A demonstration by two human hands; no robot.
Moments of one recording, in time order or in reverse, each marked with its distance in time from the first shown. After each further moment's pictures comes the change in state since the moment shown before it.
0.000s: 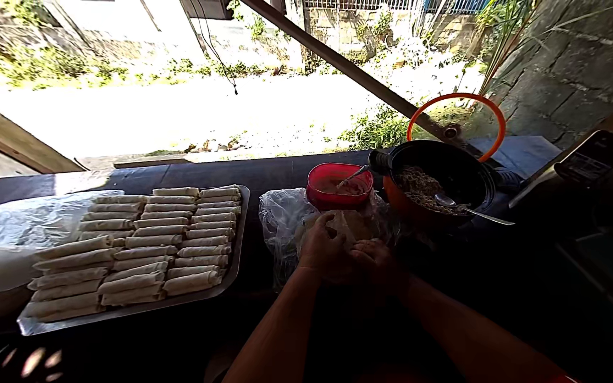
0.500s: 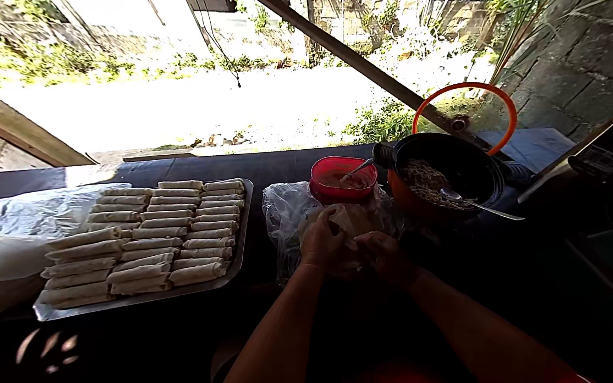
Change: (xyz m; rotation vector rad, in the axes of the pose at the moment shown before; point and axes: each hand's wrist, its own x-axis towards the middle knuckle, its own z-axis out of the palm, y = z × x) left_hand -0.005 -0.004 0.002 0.143 0.098 0.063; right_hand 0.003 0.007 -0.004 0.247 0.004 0.195
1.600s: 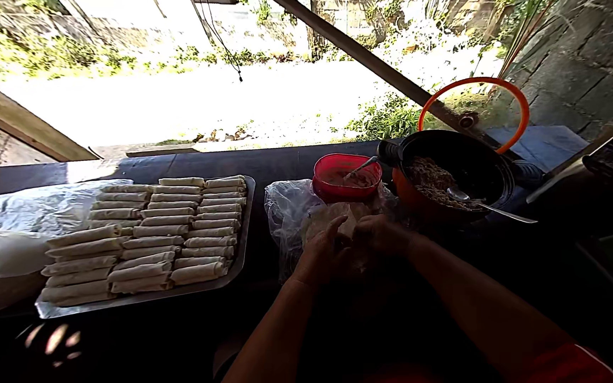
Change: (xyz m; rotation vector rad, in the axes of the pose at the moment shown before) left_hand -0.030 -0.017 -0.011 -0.057 -0.162 0.312; right_hand 0.068 0.022 -0.024 0.180 -0.607 0.111
